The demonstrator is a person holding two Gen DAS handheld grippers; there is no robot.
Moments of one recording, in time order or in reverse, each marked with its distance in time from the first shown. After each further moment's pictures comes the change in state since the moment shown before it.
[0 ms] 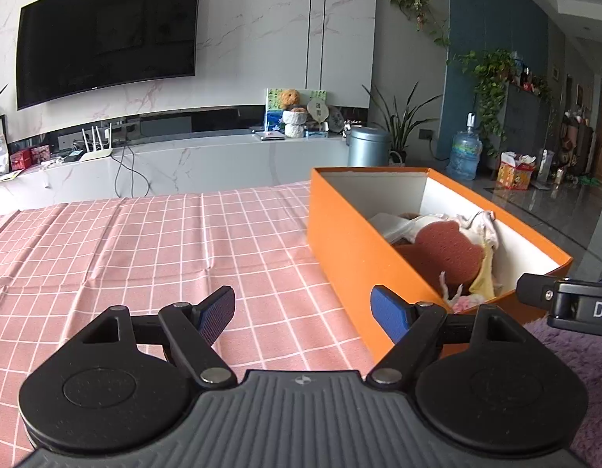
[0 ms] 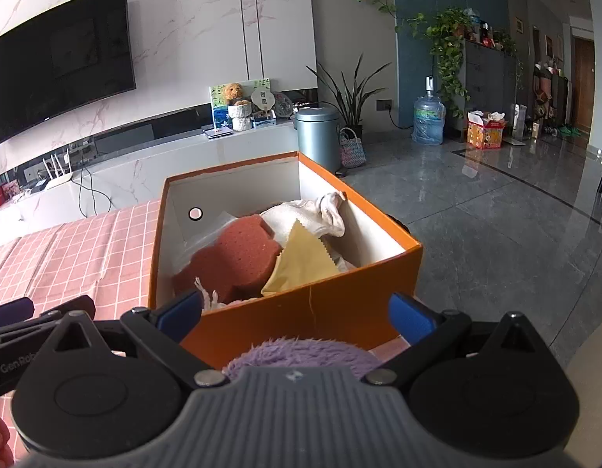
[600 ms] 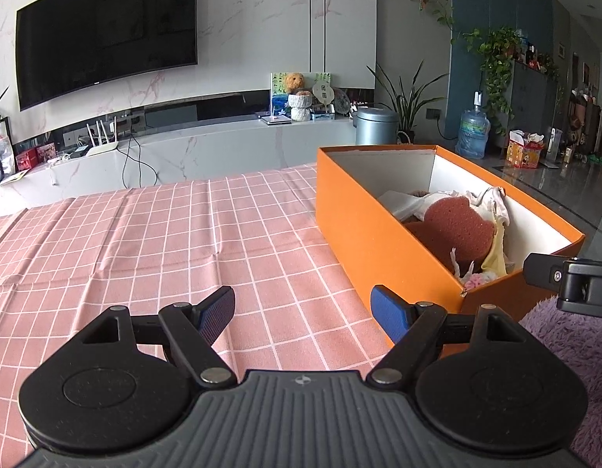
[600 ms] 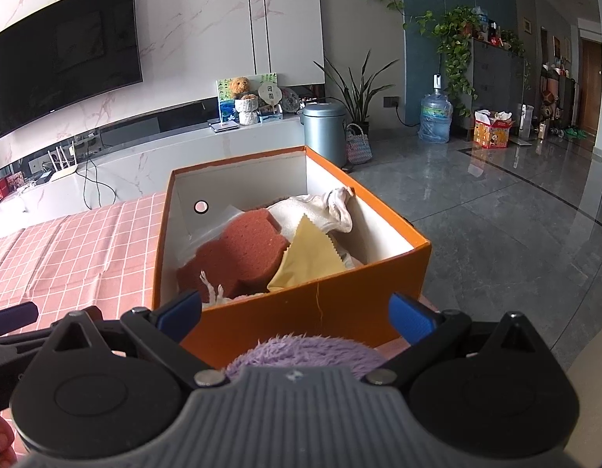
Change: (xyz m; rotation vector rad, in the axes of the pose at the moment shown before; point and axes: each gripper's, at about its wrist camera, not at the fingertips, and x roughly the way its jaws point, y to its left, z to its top) left arm -0.001 -0.004 0.000 0.031 0.052 0.029; right arm 0.002 -0.001 0.001 -0.014 0.015 0.016
